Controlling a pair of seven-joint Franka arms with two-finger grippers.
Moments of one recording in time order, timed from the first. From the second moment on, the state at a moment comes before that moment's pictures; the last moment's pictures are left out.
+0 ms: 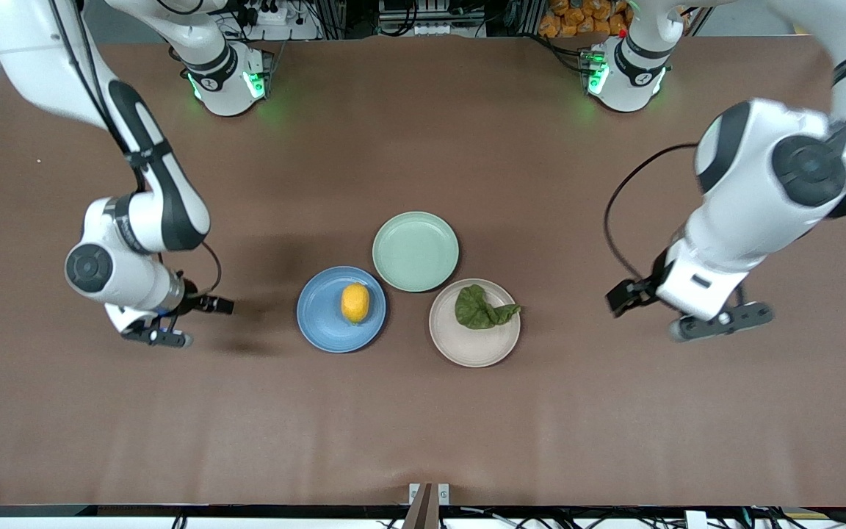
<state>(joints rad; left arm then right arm) -0.01 0.31 -0.30 -1.48 0.11 1.88 -0.49 0.00 0.42 0.11 -1.98 -0.02 2.30 0.26</state>
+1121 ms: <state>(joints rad) 0.00 -0.05 -0.15 -1.60 0.03 1.61 -0.35 0.00 0.04 0.15 -1.93 -0.02 1.91 0.15</state>
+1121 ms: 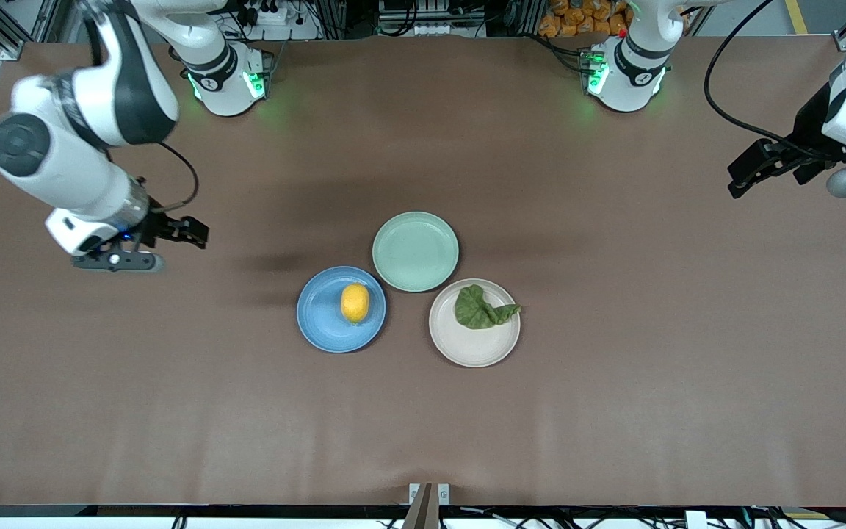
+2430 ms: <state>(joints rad) 0.00 0.01 -0.14 -1.54 0.03 1.62 -0.35 -0.07 0.02 0.06 -1.49 -0.02 1.59 -0.04</state>
